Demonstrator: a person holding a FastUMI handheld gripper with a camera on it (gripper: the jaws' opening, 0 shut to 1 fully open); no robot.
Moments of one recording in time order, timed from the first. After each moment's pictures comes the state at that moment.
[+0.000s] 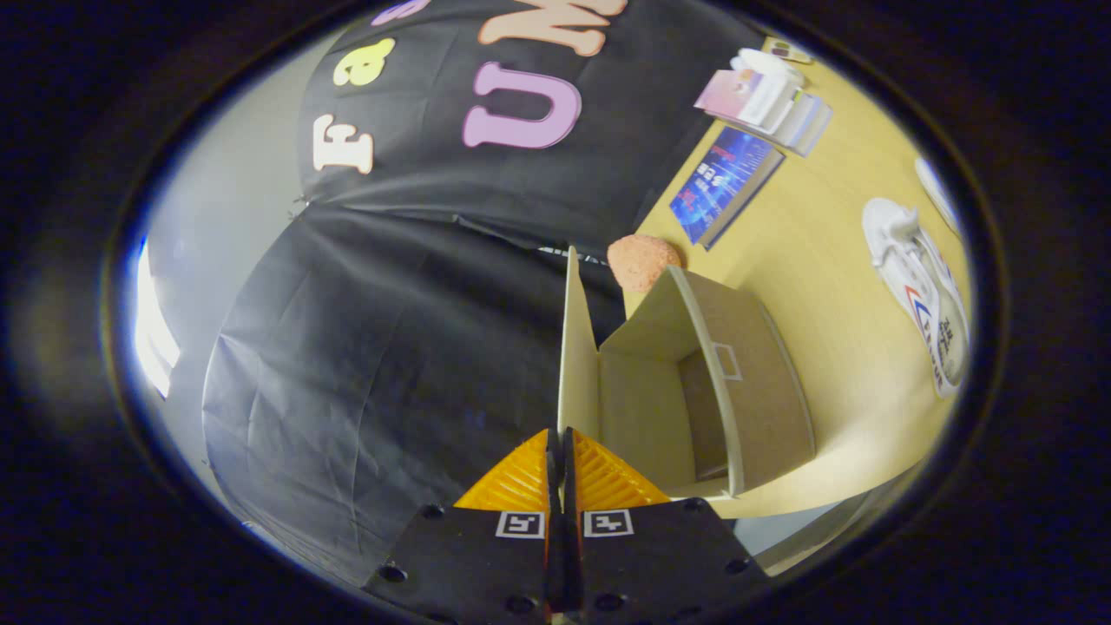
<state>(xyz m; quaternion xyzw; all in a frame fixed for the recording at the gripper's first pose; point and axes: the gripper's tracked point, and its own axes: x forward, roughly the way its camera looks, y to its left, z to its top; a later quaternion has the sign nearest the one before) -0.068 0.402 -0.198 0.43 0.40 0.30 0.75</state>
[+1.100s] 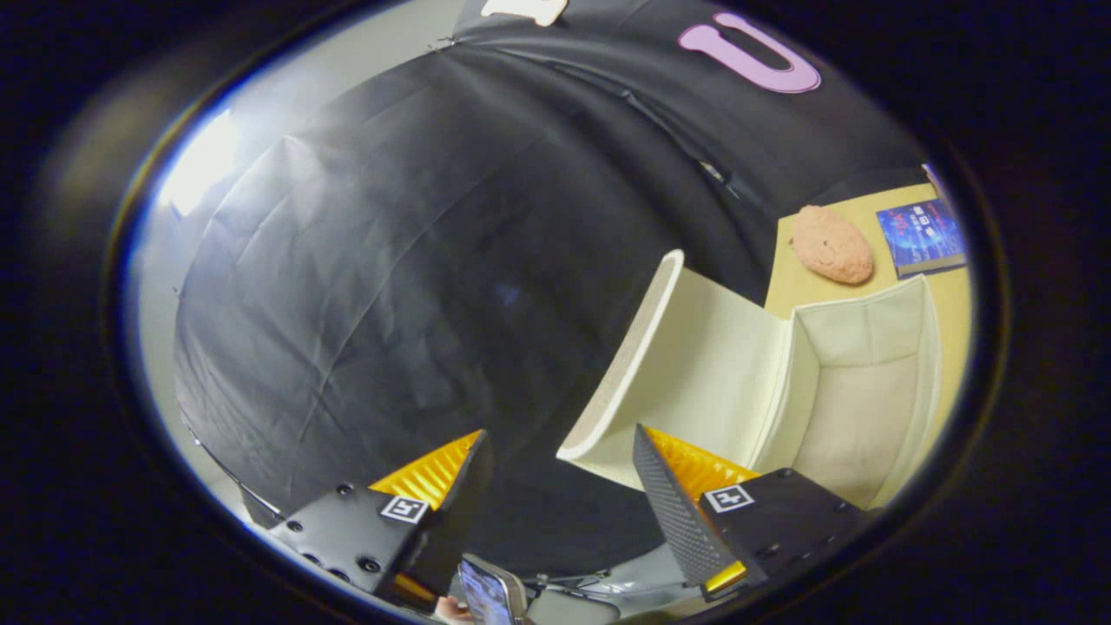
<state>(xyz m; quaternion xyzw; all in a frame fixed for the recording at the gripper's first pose) -0.139 0.583 -0.179 0.20 0.39 0.51 0.74</state>
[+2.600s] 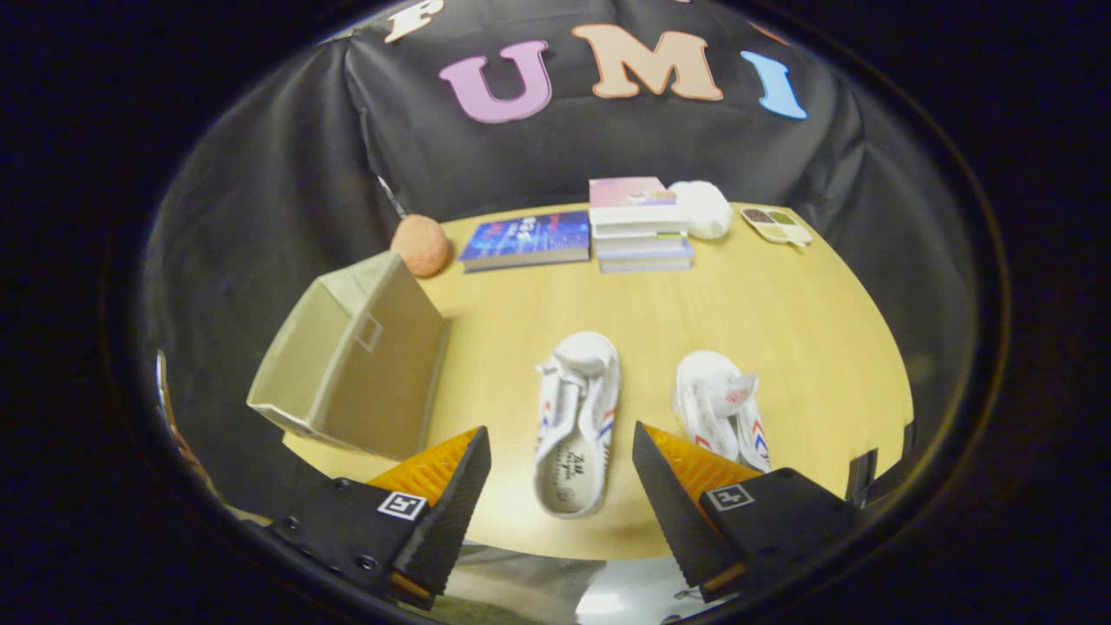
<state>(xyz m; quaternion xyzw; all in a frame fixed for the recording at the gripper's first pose) -0.021 0.133 -0.343 -0.04 0.41 0.09 0.91</state>
